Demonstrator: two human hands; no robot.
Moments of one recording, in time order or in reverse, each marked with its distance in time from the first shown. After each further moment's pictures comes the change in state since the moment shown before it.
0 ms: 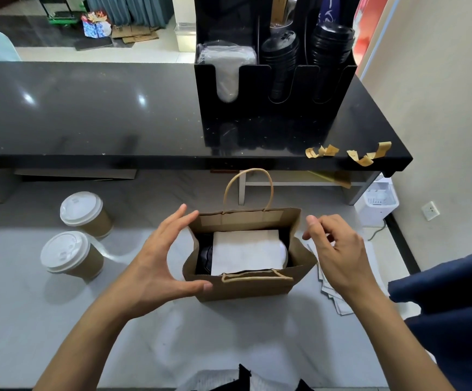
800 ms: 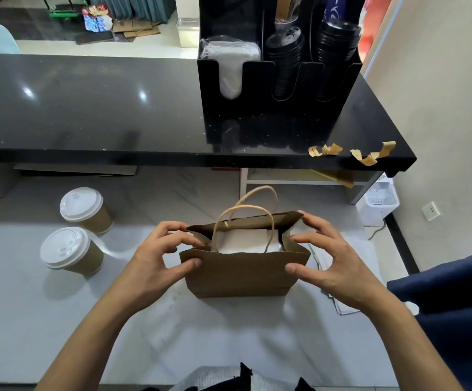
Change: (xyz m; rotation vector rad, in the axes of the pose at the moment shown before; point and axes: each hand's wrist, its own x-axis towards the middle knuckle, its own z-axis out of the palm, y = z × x) left_hand 0.003 -0.020 0.009 -0.086 0.117 0.012; right_hand -0.006 0.020 -0.012 -0.028 -0.463 -0.052
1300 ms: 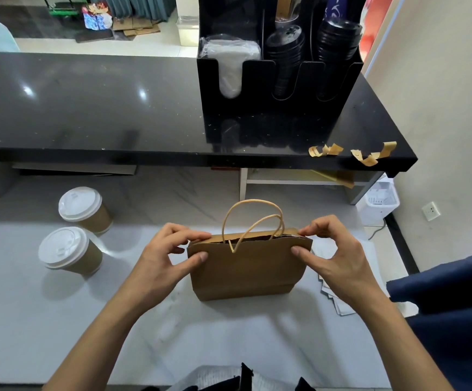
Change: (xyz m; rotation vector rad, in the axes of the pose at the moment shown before) left_hand 0.007 -0.004 0.014 -0.105 0.027 -0.002; right_hand 0.007 0.012 0.007 0.083 0.266 -0.020
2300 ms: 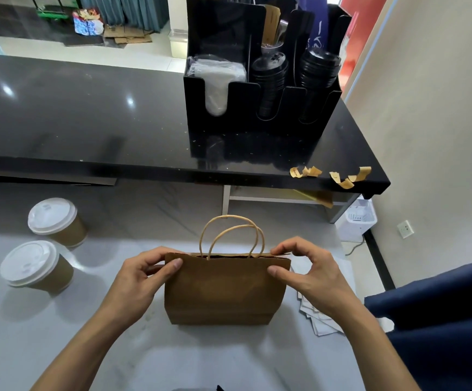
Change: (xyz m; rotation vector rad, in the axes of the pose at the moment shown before) left_hand 0.009 -0.017 0.020 -0.367 0.031 -0.060; right_hand 0.014 -0.011 -0.014 0.018 -0.183 0.044
